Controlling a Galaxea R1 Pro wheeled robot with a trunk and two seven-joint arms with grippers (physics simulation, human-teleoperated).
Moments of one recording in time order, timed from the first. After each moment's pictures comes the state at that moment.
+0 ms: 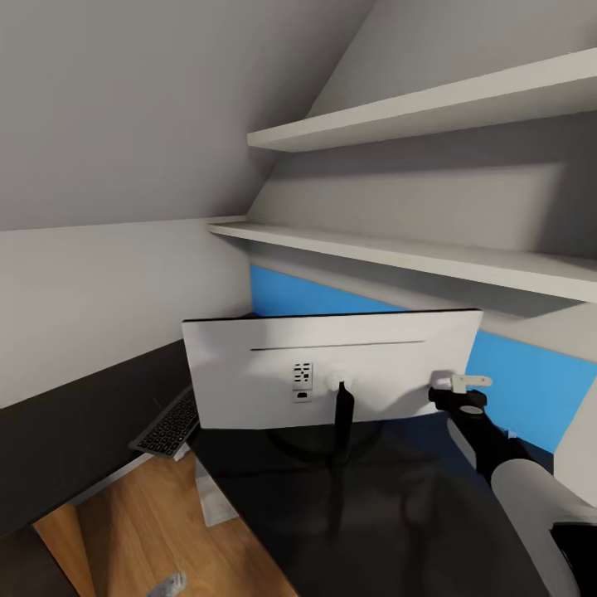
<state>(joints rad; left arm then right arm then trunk) -0.10 0.08 -0.18 -0.80 0.76 0.28 0.32 -0.87 -0.21 0.05 -0.43 -0.05 0.08 -0.21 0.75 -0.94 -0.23</state>
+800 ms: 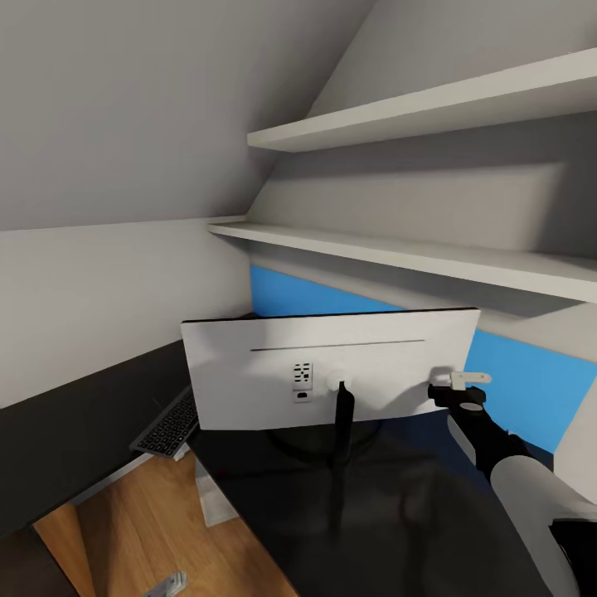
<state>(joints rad) -0.10 0.08 -0.18 -0.80 0.76 0.28 0.32 -0.88 -0.21 0.05 -0.43 -0.05 0.08 -0.20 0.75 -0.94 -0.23</state>
